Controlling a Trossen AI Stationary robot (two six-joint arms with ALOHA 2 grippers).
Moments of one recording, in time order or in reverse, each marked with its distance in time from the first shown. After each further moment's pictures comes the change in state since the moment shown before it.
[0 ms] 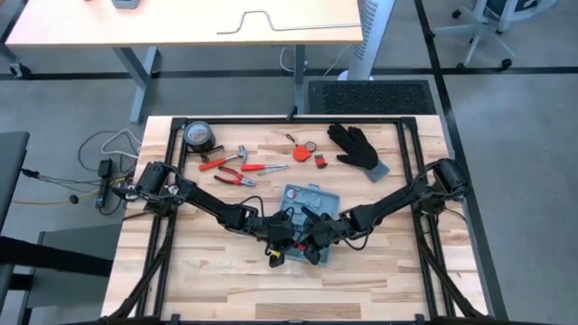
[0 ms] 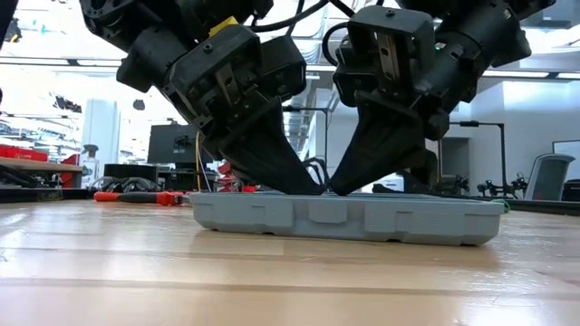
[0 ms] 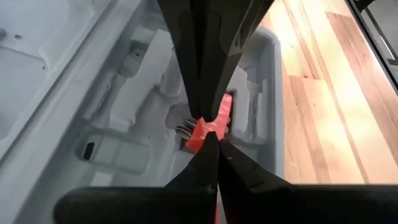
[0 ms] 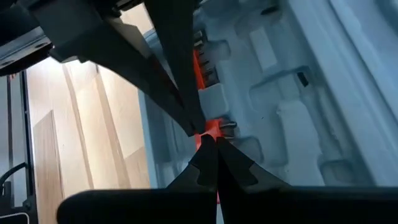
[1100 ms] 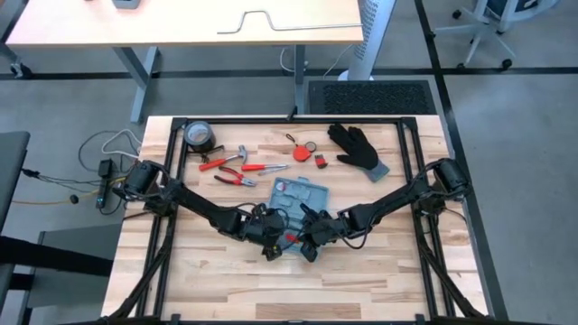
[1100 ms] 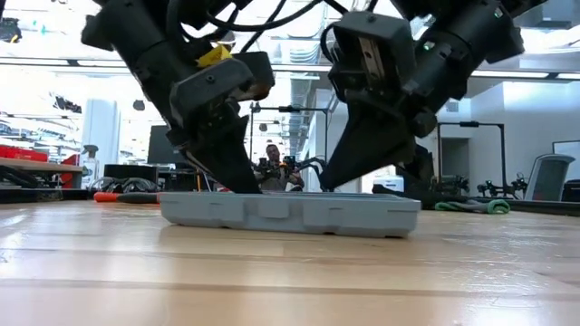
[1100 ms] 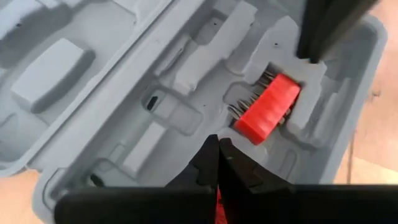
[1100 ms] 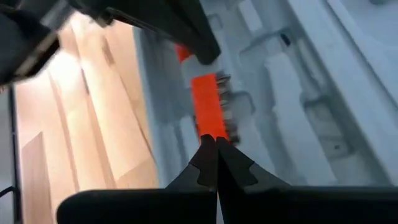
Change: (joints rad) left arm -0.048 -0.068 0.003 -0.428 -0.294 -0.247; right arm -0.012 -0.001 0.020 -0.020 0.056 0.006
